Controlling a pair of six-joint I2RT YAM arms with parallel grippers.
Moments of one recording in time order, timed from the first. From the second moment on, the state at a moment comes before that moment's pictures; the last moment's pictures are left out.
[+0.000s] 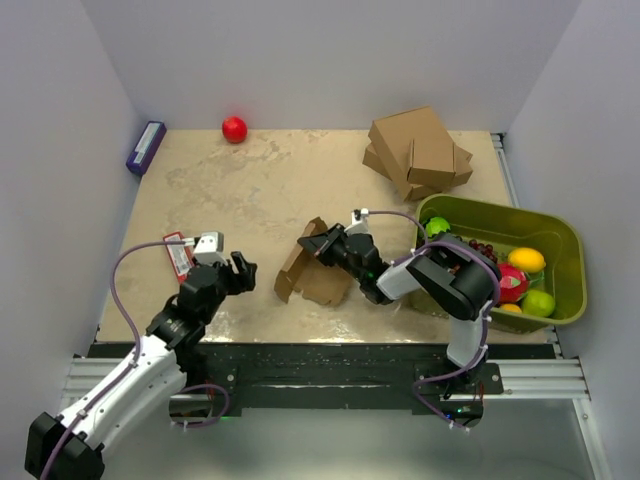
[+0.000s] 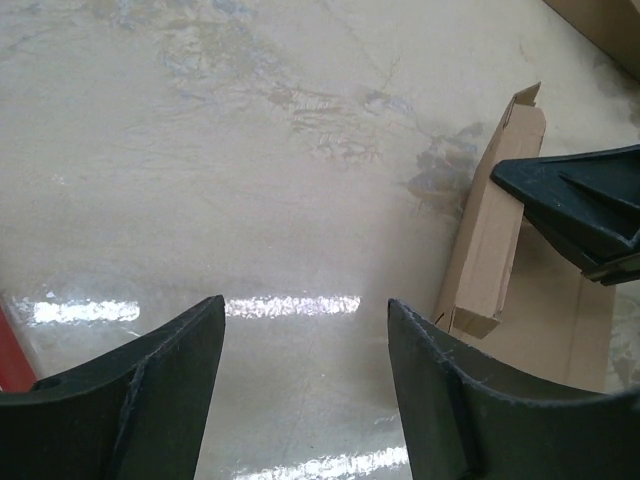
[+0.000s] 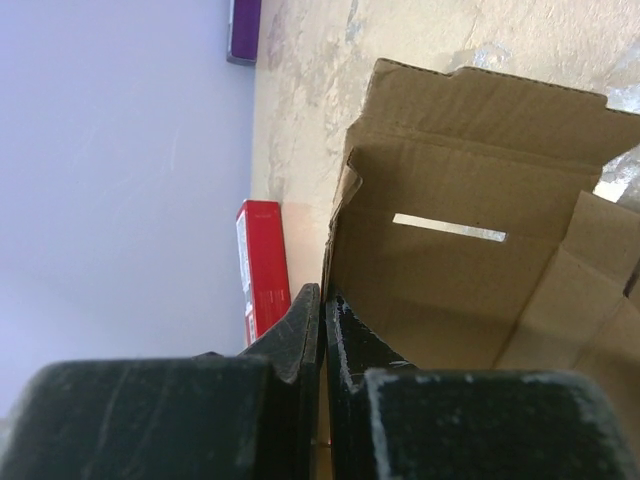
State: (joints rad) left arm -0.51 0.55 0.26 -0.10 -0.29 -0.46; right arm 0.79 1.89 0.69 0.99 0.08 1.25
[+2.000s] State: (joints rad) left arm -0.79 1.25 0.13 0.71 -0.21 -0.51; right arm 0.78 1.94 0.58 1.25 0.11 1.30
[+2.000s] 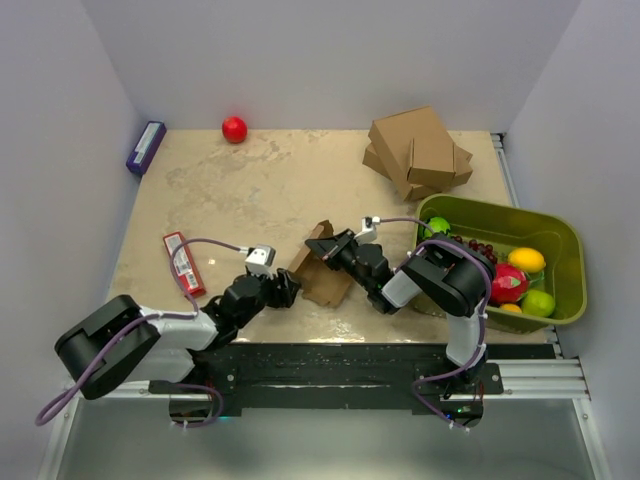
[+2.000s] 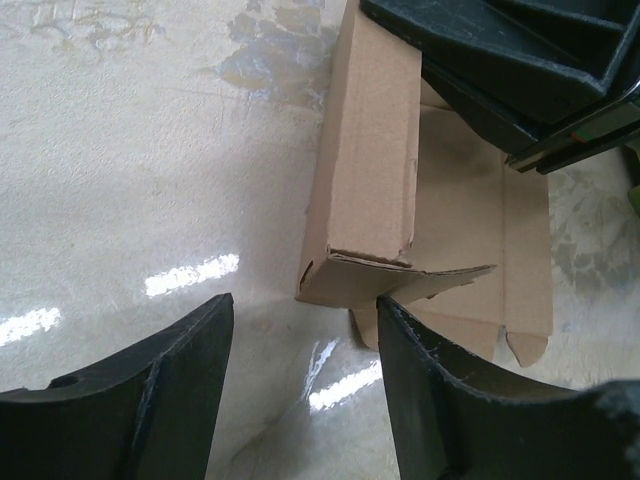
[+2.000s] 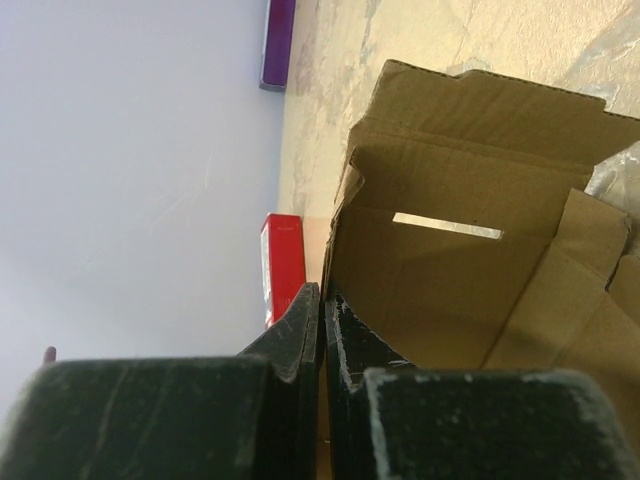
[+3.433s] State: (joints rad) left arm -0.99 1.54 0.40 0.64 -0.66 -0.61; right arm 0.82 1.82 0.50 1.14 0.33 1.38
